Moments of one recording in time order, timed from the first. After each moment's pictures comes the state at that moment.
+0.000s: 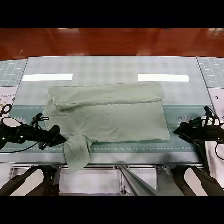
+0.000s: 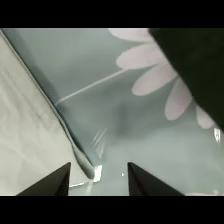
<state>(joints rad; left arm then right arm) 0.35 -1.07 0.37 0.99 -1.21 -1.45 -0.48 -0.86 0.42 -1.16 1.15 1.49</state>
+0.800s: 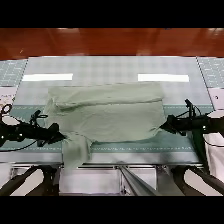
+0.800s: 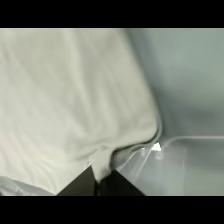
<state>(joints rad) 0.36 -1.07 0.41 0.99 -1.18 -1.43 -0.33 -1.14 0.51 -0.84 1.14 1.25</state>
